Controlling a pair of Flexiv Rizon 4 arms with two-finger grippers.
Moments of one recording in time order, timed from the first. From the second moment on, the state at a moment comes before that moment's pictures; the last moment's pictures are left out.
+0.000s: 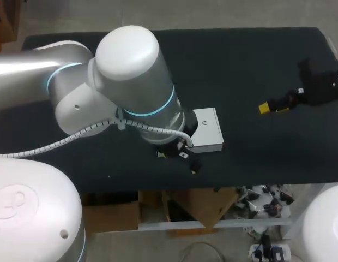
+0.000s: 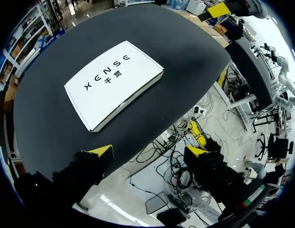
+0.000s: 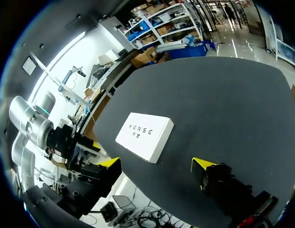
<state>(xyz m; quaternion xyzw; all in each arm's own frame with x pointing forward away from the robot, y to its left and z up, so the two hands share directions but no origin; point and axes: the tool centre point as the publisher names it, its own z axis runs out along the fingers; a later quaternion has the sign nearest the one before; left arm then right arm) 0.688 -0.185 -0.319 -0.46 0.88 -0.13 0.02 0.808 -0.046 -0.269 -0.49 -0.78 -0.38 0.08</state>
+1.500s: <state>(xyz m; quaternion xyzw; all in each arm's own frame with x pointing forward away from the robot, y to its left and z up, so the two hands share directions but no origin) 0.689 -0.224 -0.386 -0.63 0.77 -0.07 0.00 0.863 -0.098 -0.270 -0.33 -0.78 -0.50 -0.19</state>
